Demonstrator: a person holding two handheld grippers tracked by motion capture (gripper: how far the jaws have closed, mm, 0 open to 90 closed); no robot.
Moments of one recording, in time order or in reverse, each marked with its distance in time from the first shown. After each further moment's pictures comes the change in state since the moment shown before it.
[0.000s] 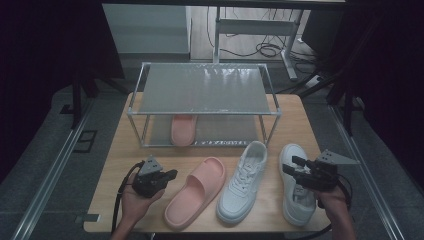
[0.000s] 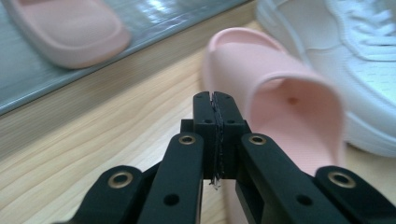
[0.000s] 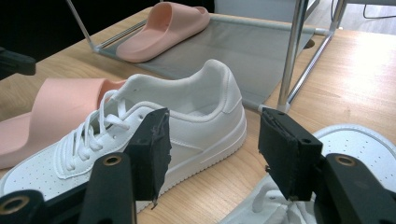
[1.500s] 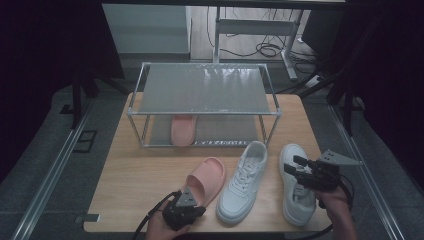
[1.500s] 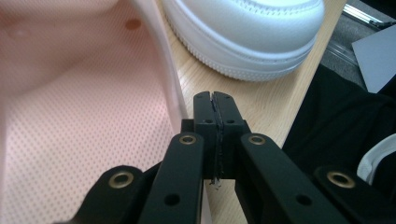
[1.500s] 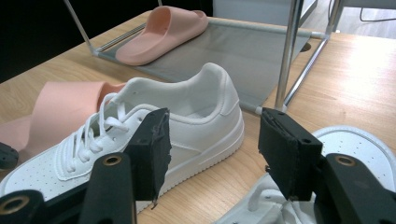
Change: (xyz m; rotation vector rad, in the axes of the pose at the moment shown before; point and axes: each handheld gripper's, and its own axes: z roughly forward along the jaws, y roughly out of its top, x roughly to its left) left arm -0.083 -0.033 0.041 0.211 -0.195 0.114; right arm -0.001 0.001 -0.004 -0.012 -0.006 0.004
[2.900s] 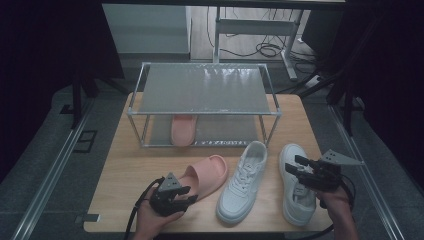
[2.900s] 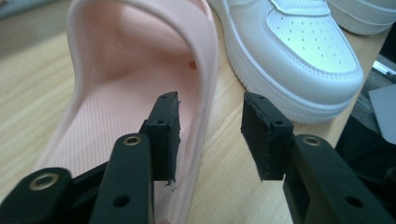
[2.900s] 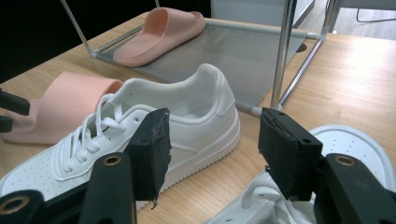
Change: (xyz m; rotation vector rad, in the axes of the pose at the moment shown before) left arm 0.033 0.012 -0.028 -0.127 0.087 -0.107; right arm -0.002 0.000 -0.003 -0.008 -0.007 0.000
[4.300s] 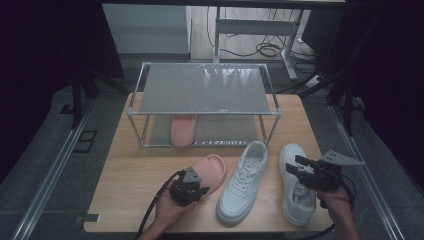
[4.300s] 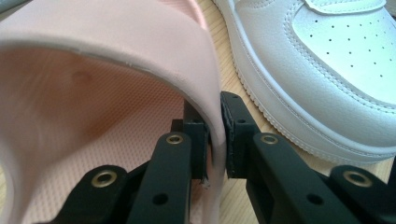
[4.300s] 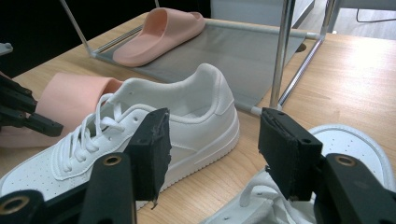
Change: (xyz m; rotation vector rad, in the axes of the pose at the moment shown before) left arm -0.002 0.021 0.049 0.083 0.003 0.068; right arm -0.001 -0.001 0.000 0.002 0.000 0.001
